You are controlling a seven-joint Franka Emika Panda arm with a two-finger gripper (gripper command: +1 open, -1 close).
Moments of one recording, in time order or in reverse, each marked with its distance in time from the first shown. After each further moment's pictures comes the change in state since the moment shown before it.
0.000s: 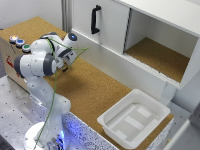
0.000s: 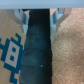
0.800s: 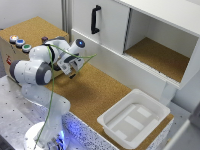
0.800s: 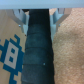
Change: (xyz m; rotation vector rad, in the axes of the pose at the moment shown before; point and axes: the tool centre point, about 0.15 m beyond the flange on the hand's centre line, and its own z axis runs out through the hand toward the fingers) arm -0.001 0.076 -0.042 -0.034 0.035 0.035
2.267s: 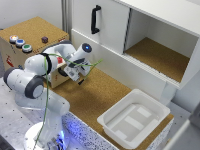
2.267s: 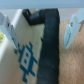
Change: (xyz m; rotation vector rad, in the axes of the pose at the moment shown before) arm -0.010 0.026 -0.082 -0.050 0.101 -0.151
